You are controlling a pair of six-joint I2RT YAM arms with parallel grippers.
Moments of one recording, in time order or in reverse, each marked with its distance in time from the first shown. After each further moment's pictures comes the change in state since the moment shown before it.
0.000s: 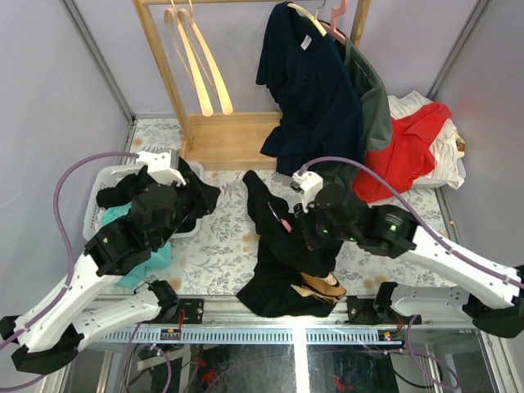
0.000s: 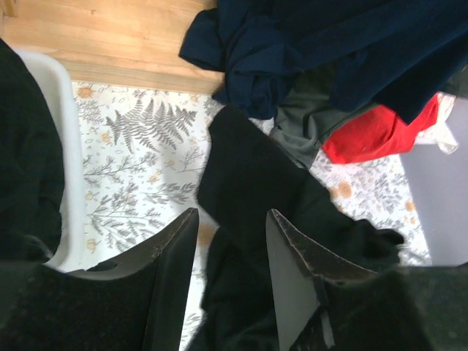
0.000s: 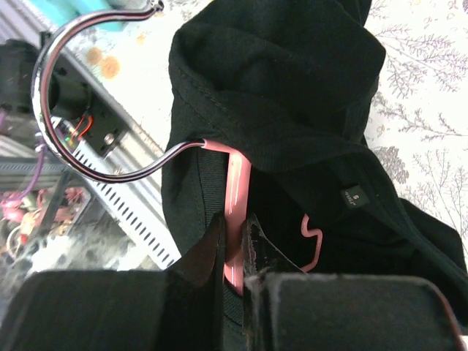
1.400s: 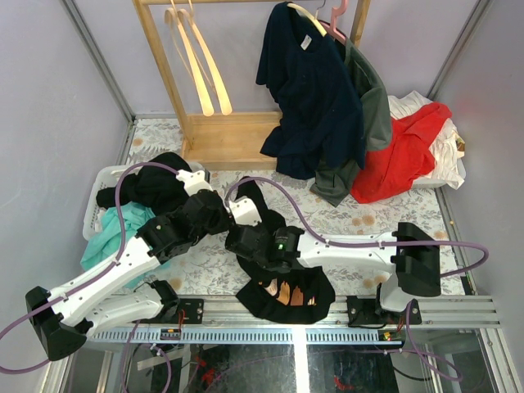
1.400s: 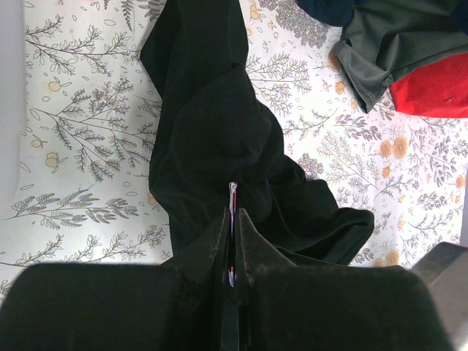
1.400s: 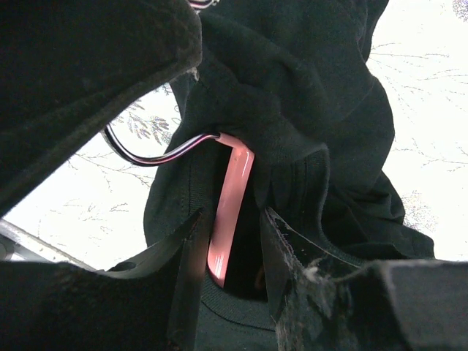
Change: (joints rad) left arm 0.002 0.120 -0.273 0.061 0.105 -0.271; right arm 0.234 0.547 0.034 0.278 0.498 0.162
